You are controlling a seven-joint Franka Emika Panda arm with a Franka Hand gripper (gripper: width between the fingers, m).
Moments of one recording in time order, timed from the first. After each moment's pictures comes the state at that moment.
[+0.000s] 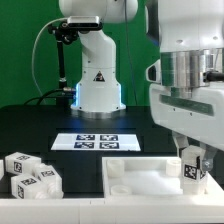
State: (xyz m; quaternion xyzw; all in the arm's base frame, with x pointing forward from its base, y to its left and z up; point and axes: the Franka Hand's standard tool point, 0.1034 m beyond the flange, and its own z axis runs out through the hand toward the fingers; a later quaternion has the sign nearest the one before) arm 0.642 0.108 0.074 -0.77 0.64 0.00 0.06
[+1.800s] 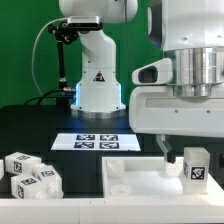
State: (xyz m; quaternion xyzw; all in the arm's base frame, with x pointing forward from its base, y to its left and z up) arm 0.649 0.107 0.074 -0.97 0.24 -0.07 0.04
